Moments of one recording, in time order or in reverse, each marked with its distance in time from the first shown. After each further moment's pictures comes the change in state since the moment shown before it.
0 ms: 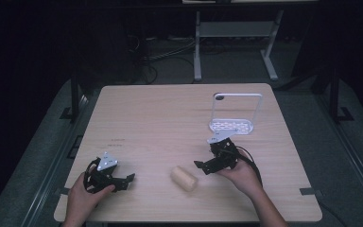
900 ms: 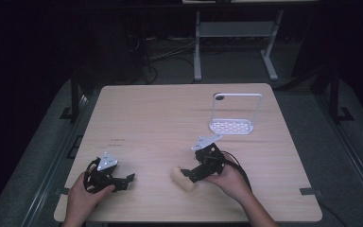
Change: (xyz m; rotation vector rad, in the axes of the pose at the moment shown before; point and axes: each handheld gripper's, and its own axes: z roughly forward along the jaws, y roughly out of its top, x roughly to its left) left arm 0.000 0.000 0.000 0.000 0.000 -0.001; right arm 0.036 0.012 0.021 0.029 0.075 -0.053
